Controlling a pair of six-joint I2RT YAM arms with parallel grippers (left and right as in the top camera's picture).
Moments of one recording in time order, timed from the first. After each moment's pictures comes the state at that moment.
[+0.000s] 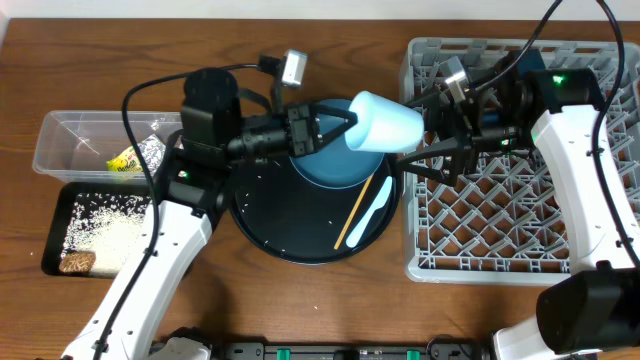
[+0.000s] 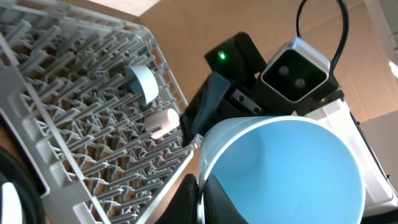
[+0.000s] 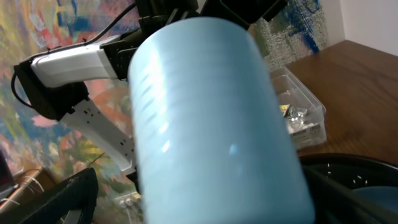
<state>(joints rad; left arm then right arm) -0.30 1.32 1.11 -0.01 0.99 -0.86 0.08 1.70 1.63 -1.54 -1.53 -1.13</state>
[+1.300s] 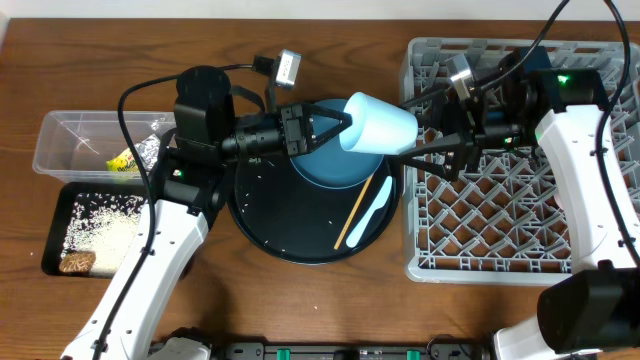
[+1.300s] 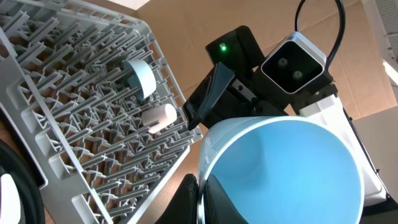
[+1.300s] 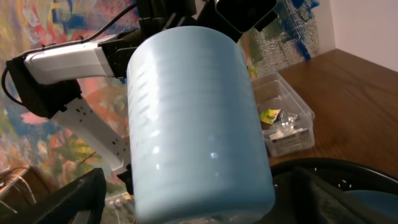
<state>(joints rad) -0.28 1.32 1.11 -0.02 1.04 -0.86 0.06 1.70 1.63 -1.50 -1.53 -1.13</state>
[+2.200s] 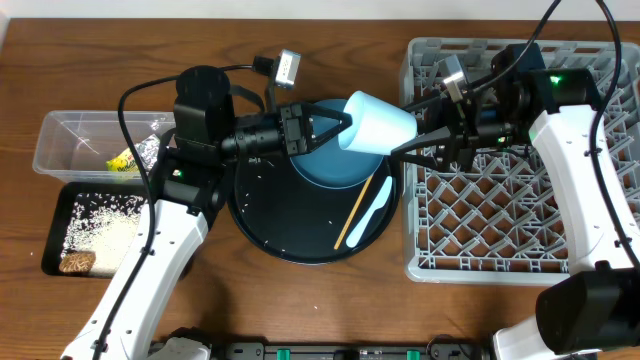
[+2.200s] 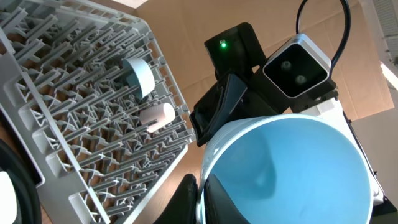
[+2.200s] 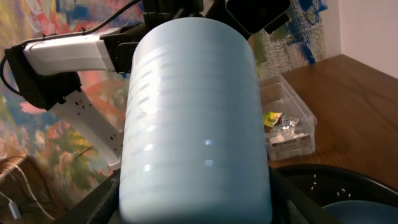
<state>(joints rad) -0.28 1.32 1.11 -0.02 1.05 -0.88 0.09 1.70 1.63 -1.45 -1.53 -1.13</state>
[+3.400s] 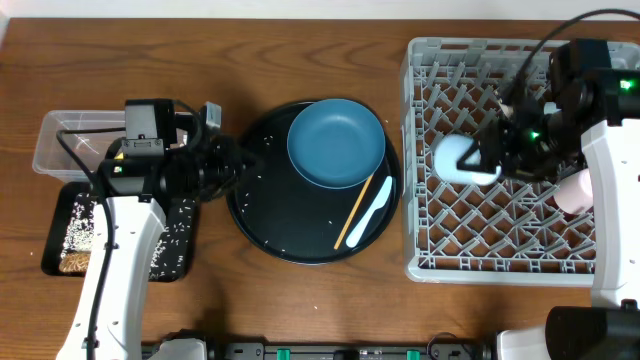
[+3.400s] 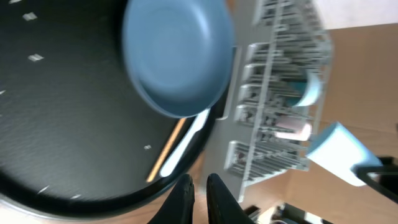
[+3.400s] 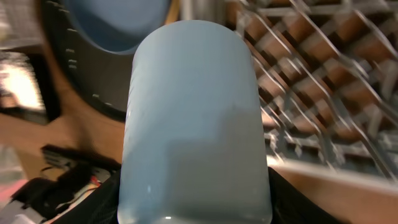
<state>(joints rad) 0.03 1.32 1.11 -0.85 0.74 -0.51 -0.05 1.62 1.74 -1.63 -0.39 0.05</state>
